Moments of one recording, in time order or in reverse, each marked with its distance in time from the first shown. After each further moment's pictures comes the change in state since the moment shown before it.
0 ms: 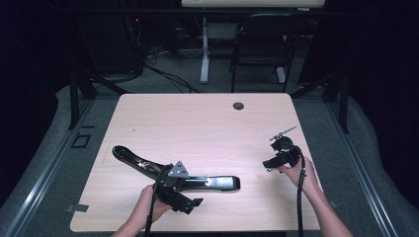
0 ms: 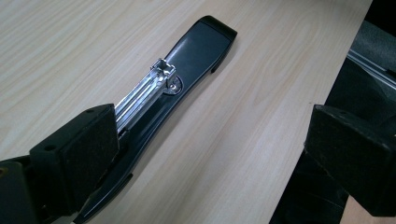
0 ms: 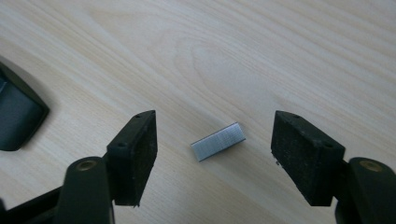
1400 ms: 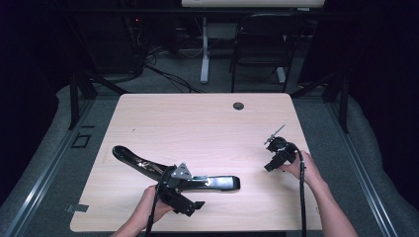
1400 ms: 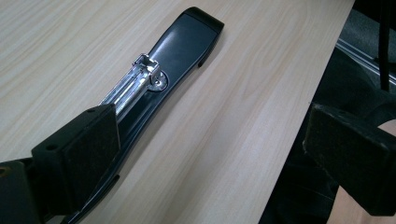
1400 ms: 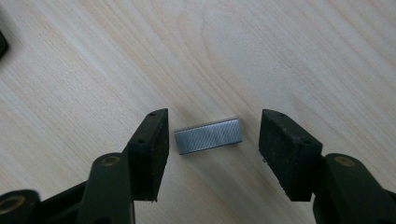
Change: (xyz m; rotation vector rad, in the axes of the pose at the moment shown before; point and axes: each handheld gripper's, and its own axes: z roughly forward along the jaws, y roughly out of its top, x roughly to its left) left arm -0.002 0.001 0.004 0.029 -0.043 0.018; right arm -0.014 0.013 0.025 0.191 0.072 -0.254
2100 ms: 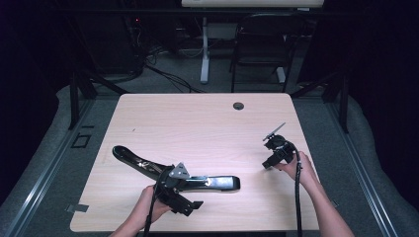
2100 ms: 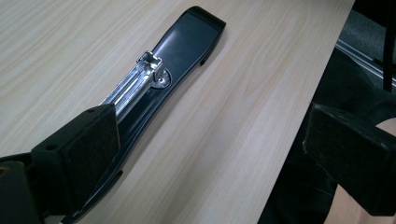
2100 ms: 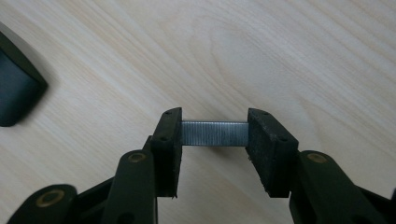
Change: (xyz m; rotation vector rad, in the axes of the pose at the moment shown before) left arm 0.002 -0.003 -0.004 -0.001 0.005 -0.002; right arm 0.018 0.007 -0.012 -0.051 -0.012 0.170
